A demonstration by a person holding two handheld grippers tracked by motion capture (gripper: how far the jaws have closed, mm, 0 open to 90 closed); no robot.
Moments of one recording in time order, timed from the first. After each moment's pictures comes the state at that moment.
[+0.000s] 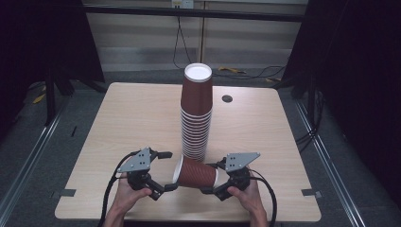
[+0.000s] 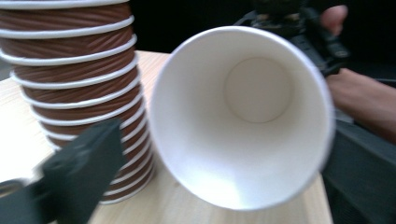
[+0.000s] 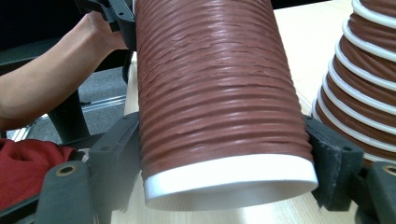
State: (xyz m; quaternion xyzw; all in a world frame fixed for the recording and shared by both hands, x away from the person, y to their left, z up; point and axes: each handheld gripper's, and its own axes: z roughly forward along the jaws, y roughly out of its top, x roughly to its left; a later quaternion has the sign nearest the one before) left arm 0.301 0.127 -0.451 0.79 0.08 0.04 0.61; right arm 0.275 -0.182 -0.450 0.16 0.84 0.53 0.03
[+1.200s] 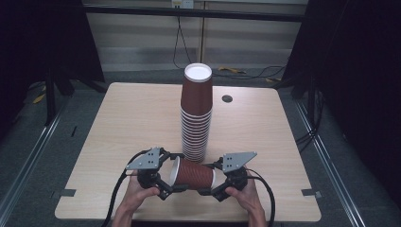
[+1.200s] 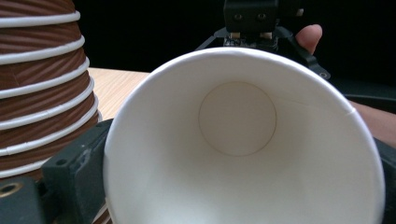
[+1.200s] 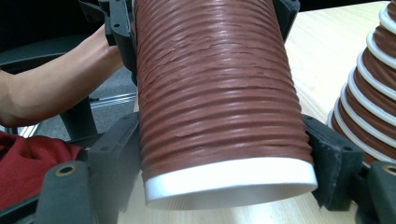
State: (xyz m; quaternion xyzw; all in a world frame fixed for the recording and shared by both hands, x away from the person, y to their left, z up) left arm 0.304 0.105 -0.454 0.77 0.05 0.00 0.63; right arm 0.277 -0.175 -0.449 0.13 0.84 0.53 0.02
